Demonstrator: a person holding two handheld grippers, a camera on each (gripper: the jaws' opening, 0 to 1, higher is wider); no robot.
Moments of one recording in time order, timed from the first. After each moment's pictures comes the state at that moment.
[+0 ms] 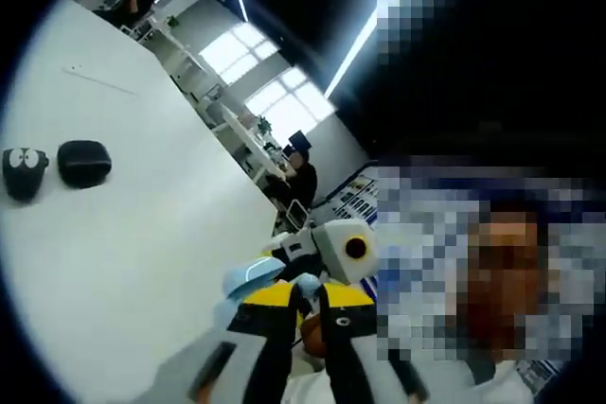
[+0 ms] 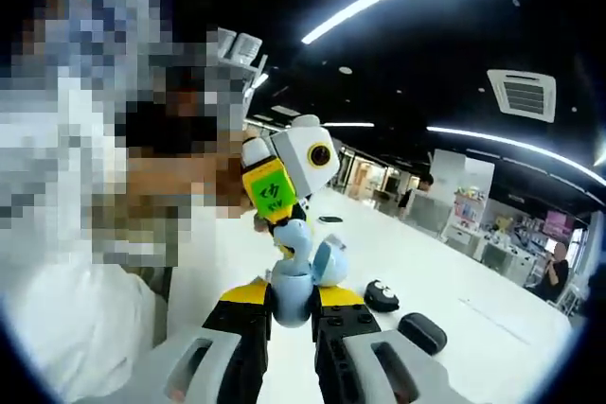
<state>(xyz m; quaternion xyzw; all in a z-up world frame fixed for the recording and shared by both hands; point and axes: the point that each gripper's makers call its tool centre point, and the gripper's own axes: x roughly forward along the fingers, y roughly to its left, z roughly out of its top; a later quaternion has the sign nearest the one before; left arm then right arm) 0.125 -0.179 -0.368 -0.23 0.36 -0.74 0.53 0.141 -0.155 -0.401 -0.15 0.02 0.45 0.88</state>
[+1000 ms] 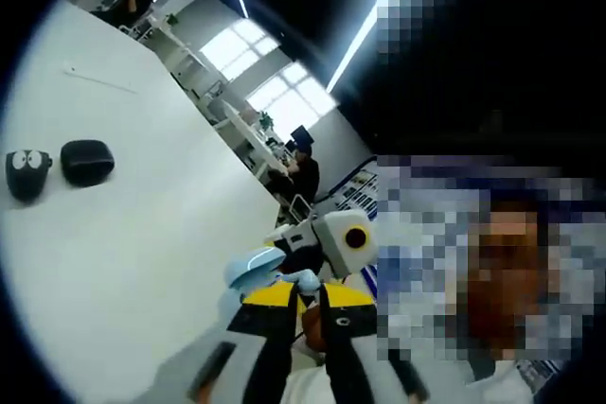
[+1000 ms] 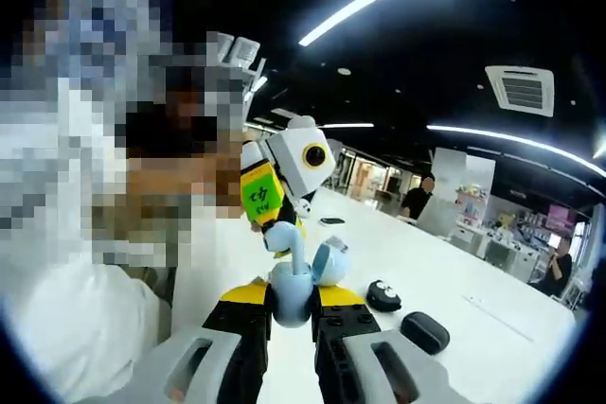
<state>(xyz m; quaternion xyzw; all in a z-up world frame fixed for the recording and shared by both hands) 0.120 -0.175 -0.370 -0.21 0.36 -0.74 0.53 0.139 -0.157 -0.399 -0.14 0.02 0.45 0.88</state>
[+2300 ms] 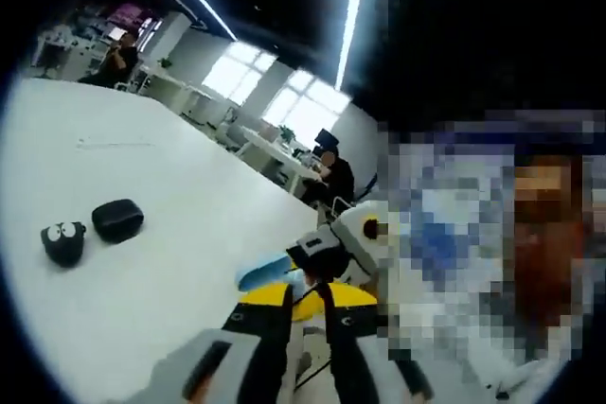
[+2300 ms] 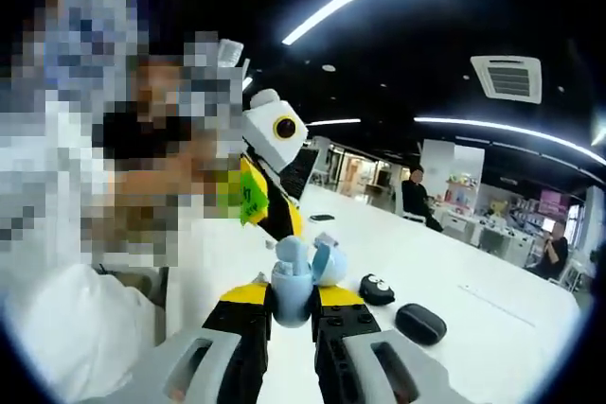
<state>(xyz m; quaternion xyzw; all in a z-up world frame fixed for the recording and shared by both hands) 0.135 -0.174 -0.365 -0.08 0.25 -0.71 0.65 0.149 -0.164 -0.397 -0.12 0.03 0.43 0.90</state>
